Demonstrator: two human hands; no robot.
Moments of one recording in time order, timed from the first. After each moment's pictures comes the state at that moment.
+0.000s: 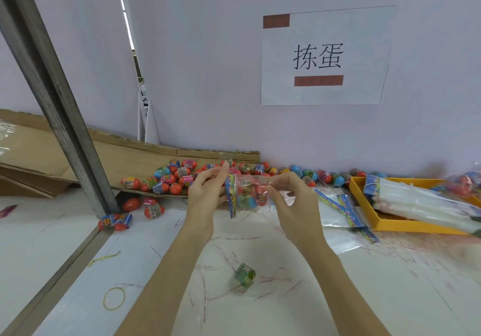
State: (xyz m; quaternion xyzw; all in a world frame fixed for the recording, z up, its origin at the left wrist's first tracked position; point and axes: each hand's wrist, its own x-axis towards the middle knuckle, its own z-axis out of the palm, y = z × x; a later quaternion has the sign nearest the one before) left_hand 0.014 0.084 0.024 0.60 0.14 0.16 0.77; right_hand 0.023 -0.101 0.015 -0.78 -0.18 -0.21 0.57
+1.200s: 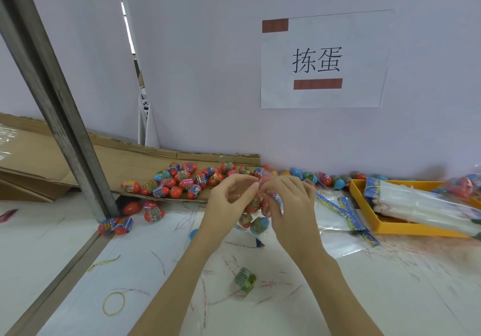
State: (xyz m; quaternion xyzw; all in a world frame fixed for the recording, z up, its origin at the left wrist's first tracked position) left_hand 0.008 0.065 0.016 0.75 -0.09 0.19 0.62; right_hand 0.022 -0.096 0.010 -0.82 -0.25 -0.38 0.34
